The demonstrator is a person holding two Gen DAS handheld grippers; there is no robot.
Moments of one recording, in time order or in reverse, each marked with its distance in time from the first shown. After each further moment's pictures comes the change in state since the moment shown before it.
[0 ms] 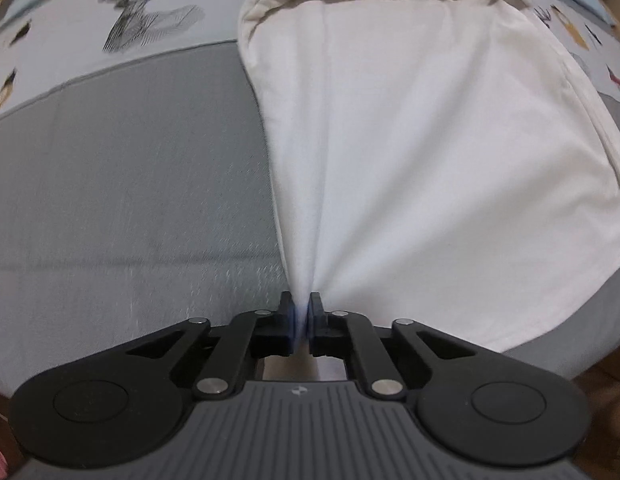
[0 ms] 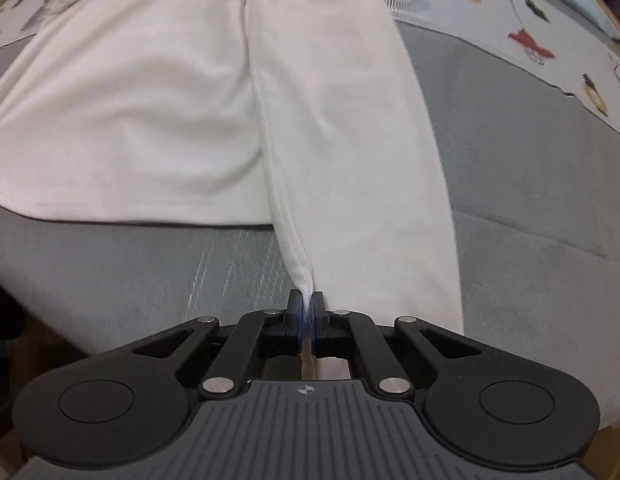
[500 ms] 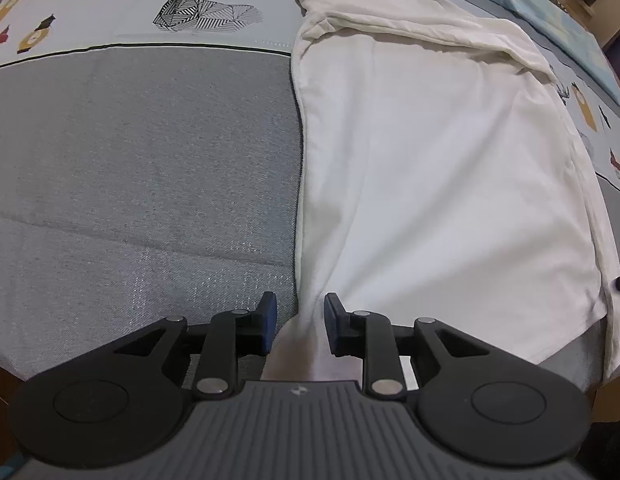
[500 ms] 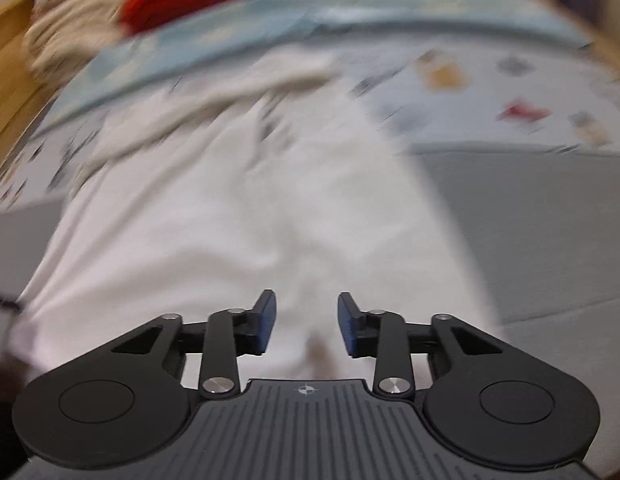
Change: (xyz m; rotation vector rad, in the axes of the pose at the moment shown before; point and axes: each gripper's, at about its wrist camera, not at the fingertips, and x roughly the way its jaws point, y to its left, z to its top) left arm -0.016 0.024 -0.002 -0.187 -0.035 -0.079; right arm -0.018 0.004 0.053 0.199 -0.265 0.174
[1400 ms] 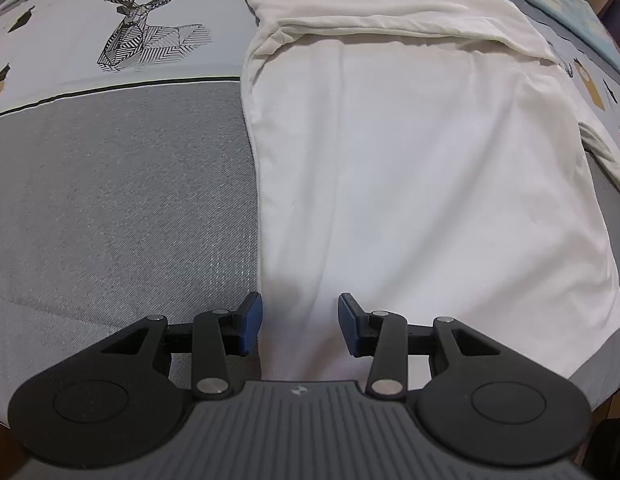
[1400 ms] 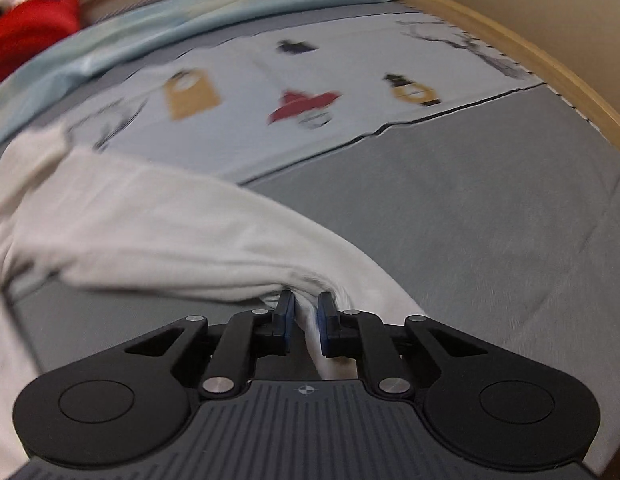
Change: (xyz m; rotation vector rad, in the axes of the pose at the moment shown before) left arm 0.036 -0.030 0.045 0.100 0.026 0.044; right arm 0.062 -0.167 0.053 0.406 -0.153 -0.477
